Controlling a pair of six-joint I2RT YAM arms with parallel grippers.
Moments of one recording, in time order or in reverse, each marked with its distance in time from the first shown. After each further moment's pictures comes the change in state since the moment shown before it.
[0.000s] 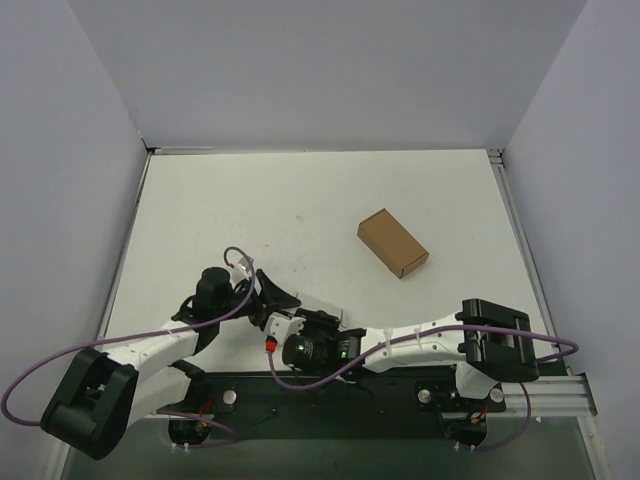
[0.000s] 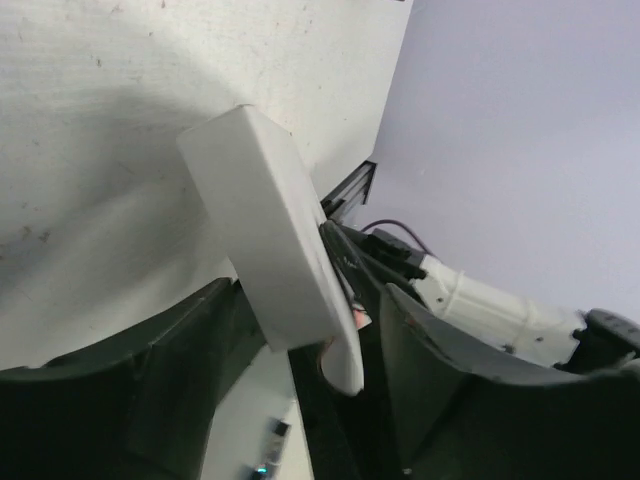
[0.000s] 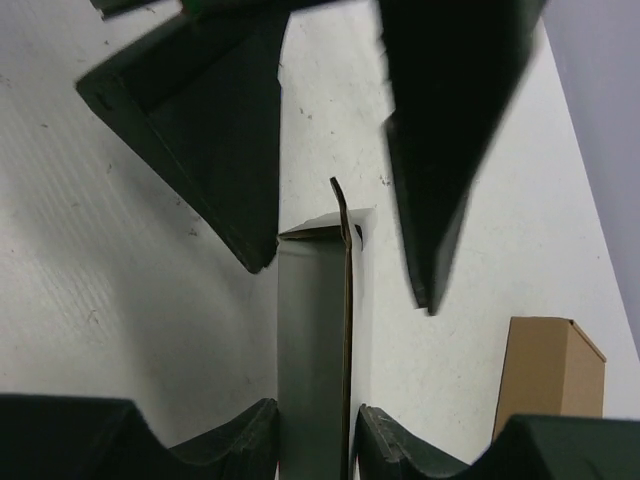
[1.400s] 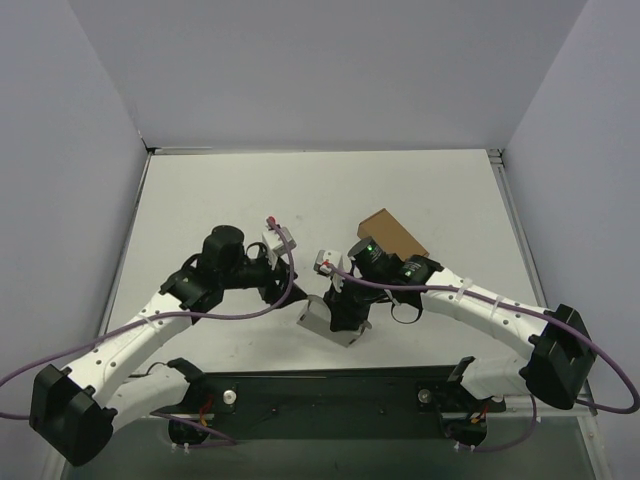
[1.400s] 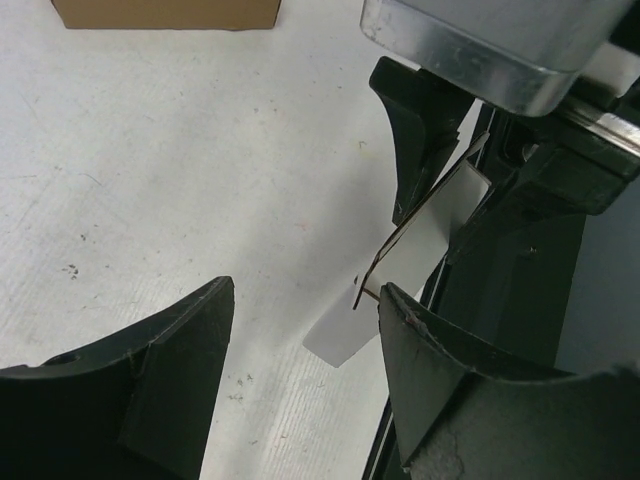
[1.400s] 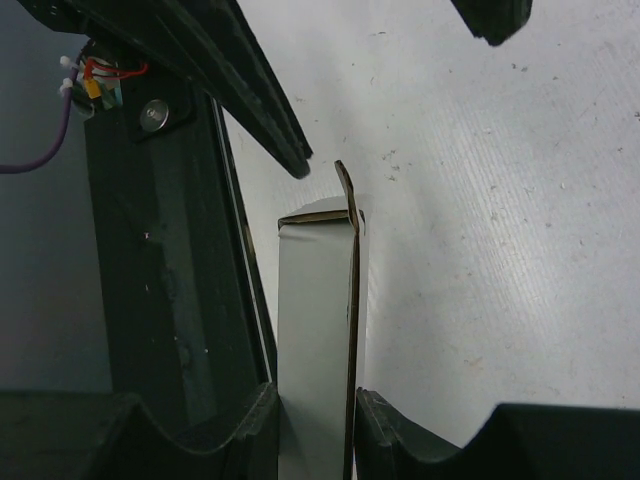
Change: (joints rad) left arm -0.154 -0.077 0.540 -0.624 -0.051 1.322; right arm -0.605 -0.311 0.054 -0.368 -1.312 -0.032
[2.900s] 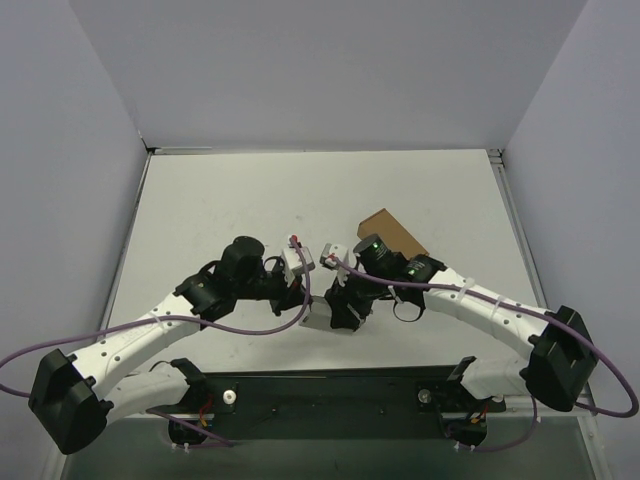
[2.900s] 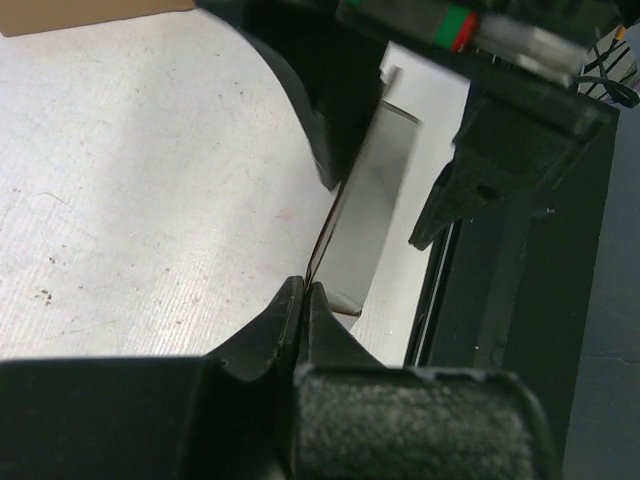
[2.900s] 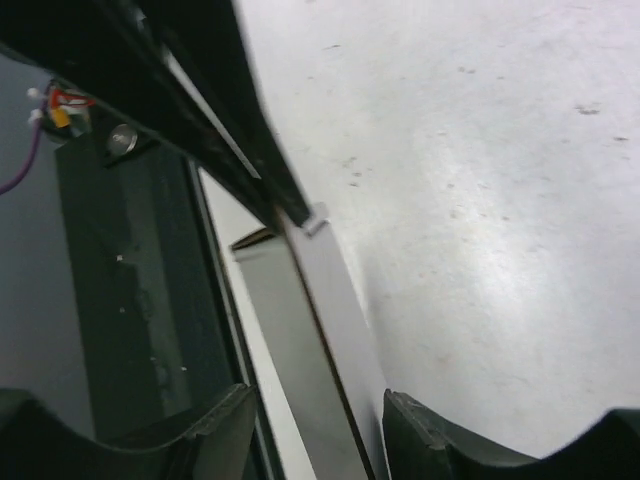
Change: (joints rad) left arm -0.150 0.043 -0.015 0.007 -0.079 0.096; right arm -0.023 0.007 -0.011 0.024 0.006 0.027
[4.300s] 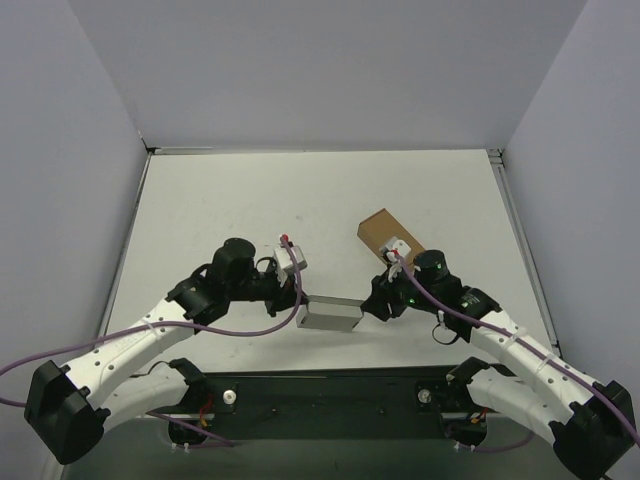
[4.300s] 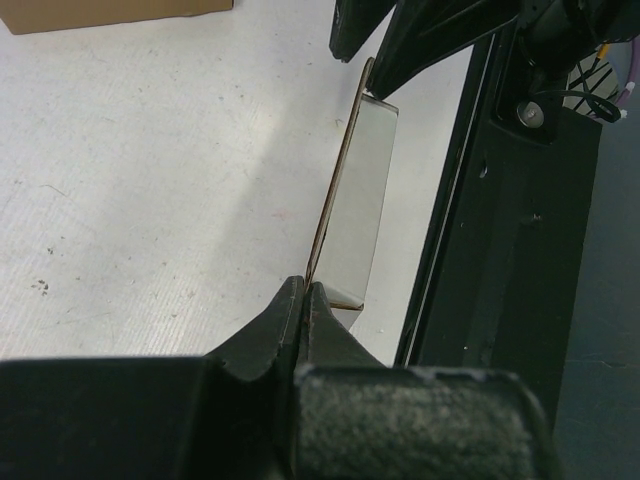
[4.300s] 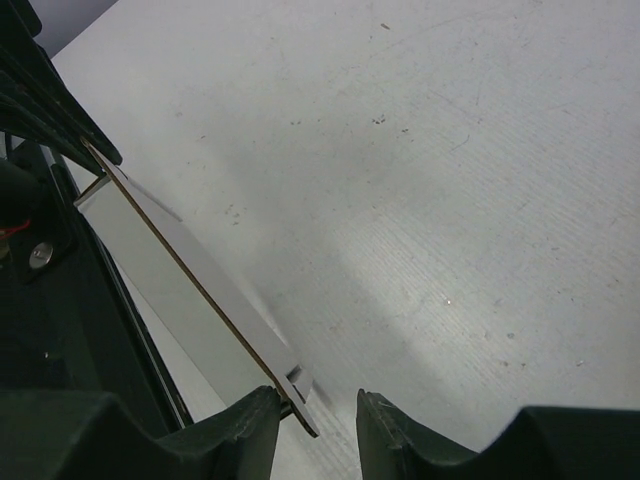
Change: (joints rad) left arm 0.034 -0.055 -0.034 0.008 0.026 -0.035; right arm -0.264 -0.428 -0.369 0.243 0.068 0.187
